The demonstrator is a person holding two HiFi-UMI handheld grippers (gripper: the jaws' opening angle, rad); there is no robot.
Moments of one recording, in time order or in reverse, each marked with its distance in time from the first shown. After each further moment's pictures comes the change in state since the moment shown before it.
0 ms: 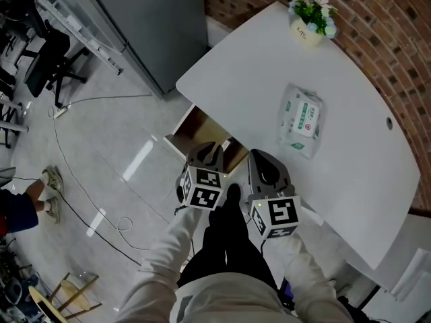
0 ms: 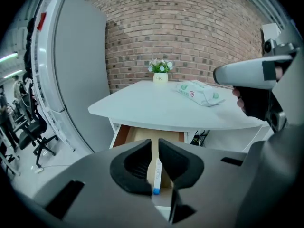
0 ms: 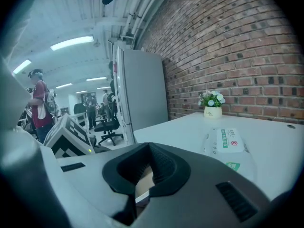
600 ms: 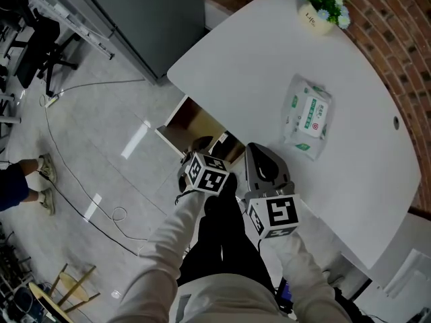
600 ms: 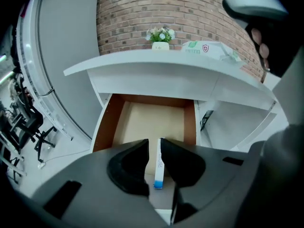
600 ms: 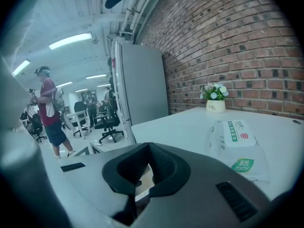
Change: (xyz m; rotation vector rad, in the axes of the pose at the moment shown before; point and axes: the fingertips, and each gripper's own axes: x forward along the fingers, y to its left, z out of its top) left arm 0.080 0.001 -0.071 0.018 0.205 -0.013; right arm 0.029 -0.009 -0.016 0.006 0.038 0.015
